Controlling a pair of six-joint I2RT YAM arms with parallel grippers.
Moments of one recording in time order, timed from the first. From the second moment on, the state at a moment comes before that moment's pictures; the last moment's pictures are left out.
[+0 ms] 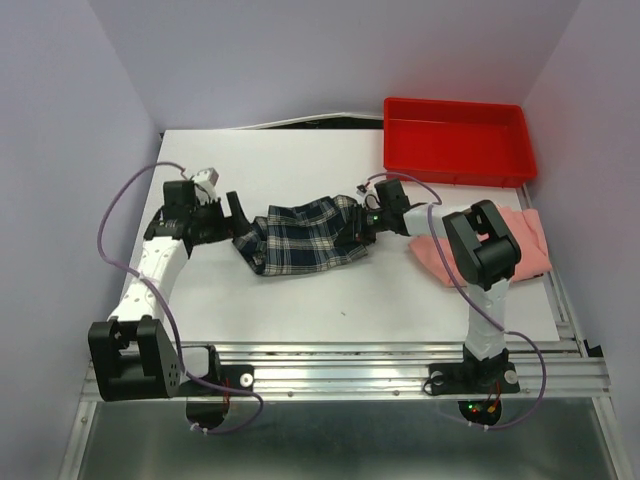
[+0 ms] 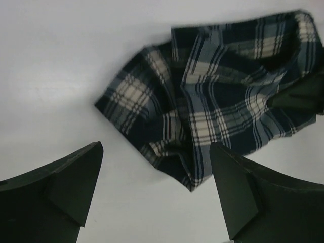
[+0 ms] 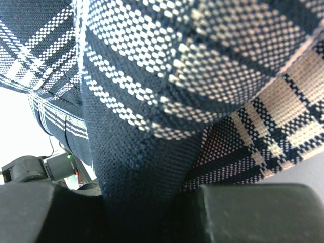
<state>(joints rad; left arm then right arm) -0.01 1.24 1.02 -0.47 0.28 -0.16 0.42 2.06 1.19 0.02 -0.72 0.60</state>
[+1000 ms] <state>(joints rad) 0.01 1.60 0.58 0.31 0.65 -0.83 0.42 2.06 1.24 -0.08 -0.74 0.50</state>
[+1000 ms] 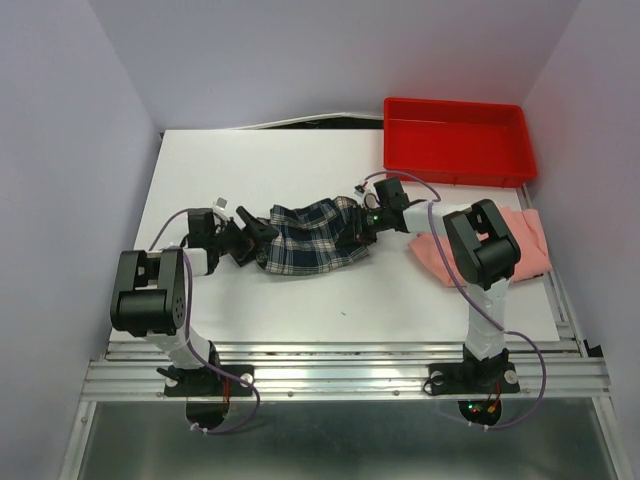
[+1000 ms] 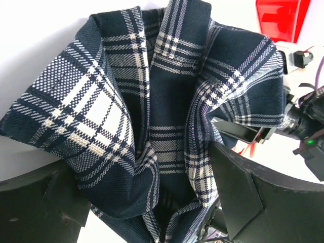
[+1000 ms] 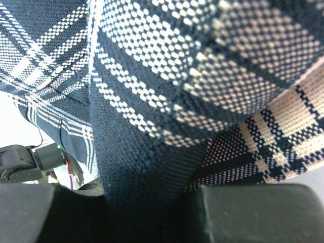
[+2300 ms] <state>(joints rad) -0.02 1.71 0.48 0.63 0.72 -1.07 0.42 2.07 1.28 -0.16 -0.74 0.43</state>
